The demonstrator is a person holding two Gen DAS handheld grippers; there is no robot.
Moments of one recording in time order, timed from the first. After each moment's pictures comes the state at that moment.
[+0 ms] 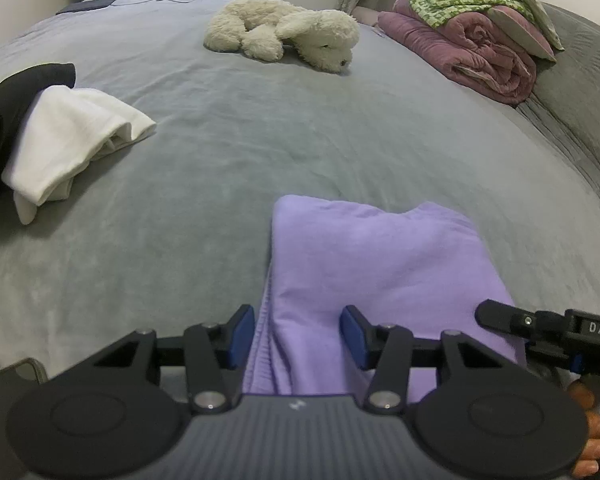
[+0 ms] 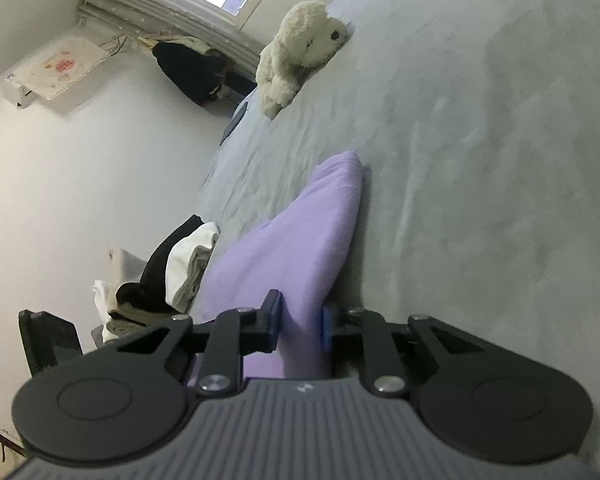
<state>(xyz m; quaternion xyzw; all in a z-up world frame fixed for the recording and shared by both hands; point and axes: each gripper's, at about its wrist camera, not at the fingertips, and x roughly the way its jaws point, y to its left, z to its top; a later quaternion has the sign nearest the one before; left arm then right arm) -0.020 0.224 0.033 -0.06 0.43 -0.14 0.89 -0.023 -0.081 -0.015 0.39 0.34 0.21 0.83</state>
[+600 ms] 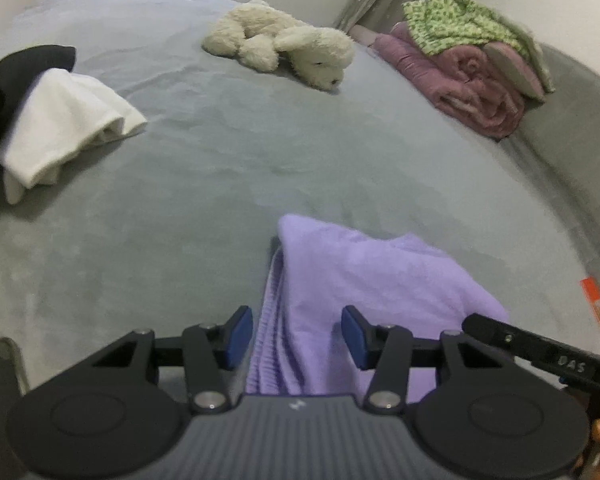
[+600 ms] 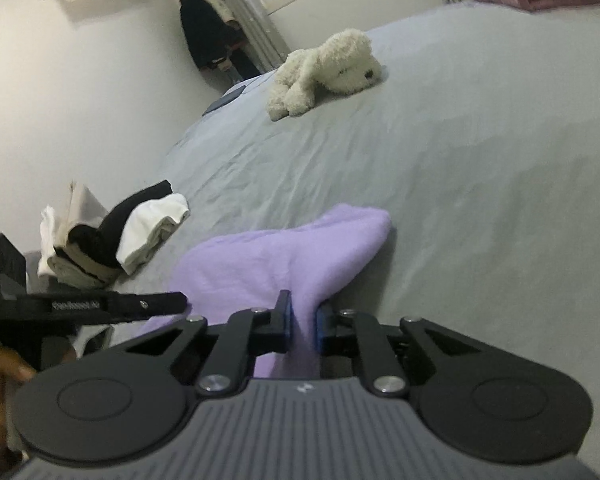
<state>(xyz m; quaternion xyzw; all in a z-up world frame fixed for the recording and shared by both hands) -0.026 0.228 0.042 -0.14 0.42 -0.17 0.88 -0.029 -0.067 0.035 0.19 0.34 0.17 0.91</state>
